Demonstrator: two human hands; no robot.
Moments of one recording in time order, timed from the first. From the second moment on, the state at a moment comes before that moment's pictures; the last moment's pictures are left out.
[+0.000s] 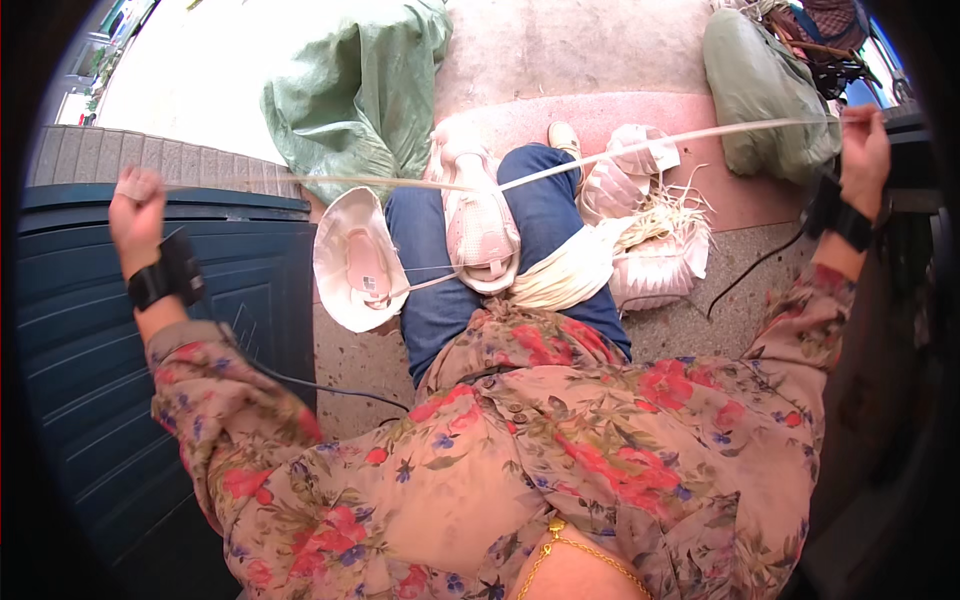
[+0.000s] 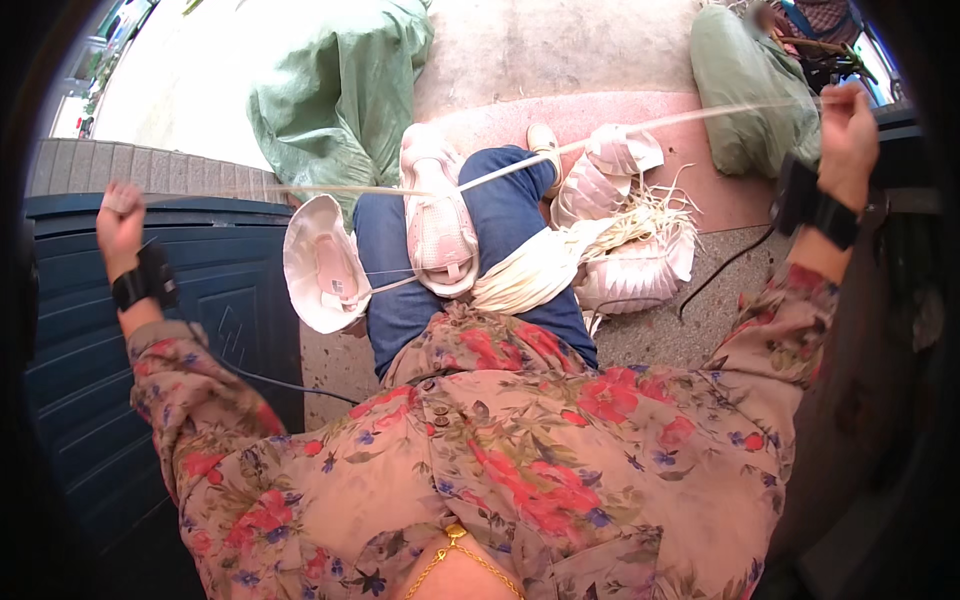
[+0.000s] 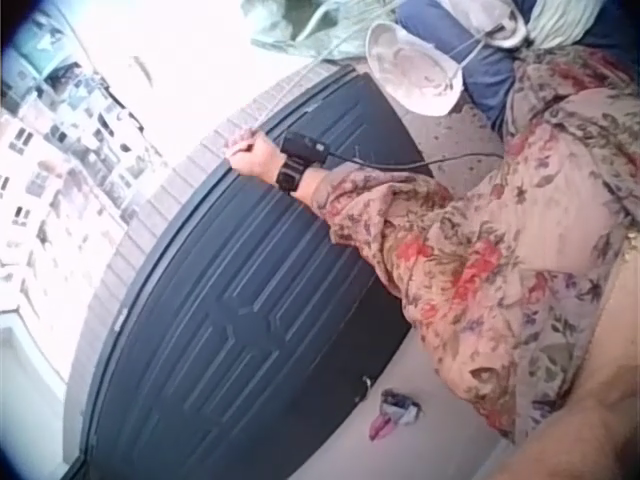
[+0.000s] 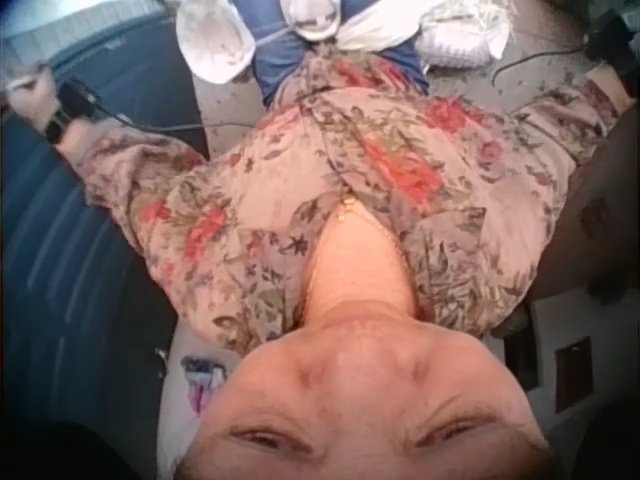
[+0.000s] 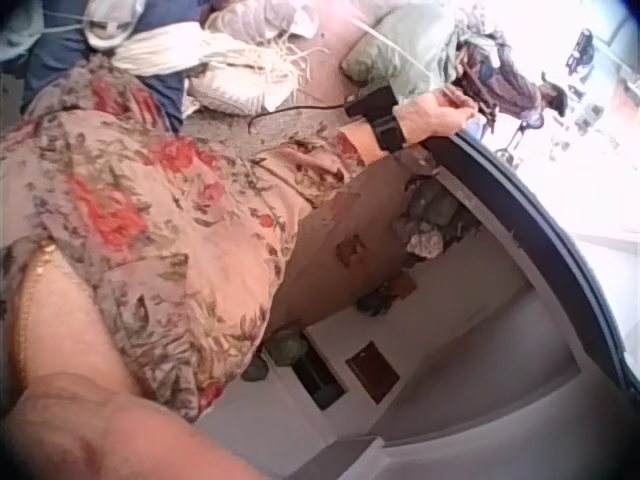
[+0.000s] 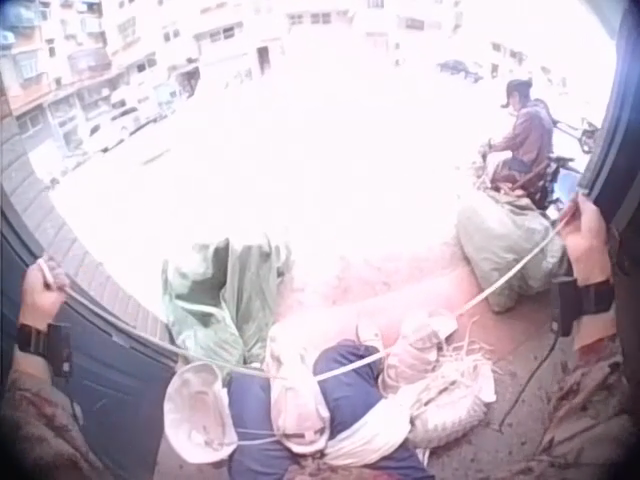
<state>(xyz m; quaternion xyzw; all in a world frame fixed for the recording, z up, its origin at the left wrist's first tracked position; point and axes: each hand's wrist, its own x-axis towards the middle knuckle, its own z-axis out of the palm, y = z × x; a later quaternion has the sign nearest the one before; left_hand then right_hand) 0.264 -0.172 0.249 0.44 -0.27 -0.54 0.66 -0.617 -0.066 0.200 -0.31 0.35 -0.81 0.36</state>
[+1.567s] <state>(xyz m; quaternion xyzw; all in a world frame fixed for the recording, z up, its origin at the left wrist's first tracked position) -0.002 -0.061 0.001 0.58 -0.77 -0.21 0.15 -0.206 -0.061 -0.007 -0.77 0.59 -0.16 0.19</state>
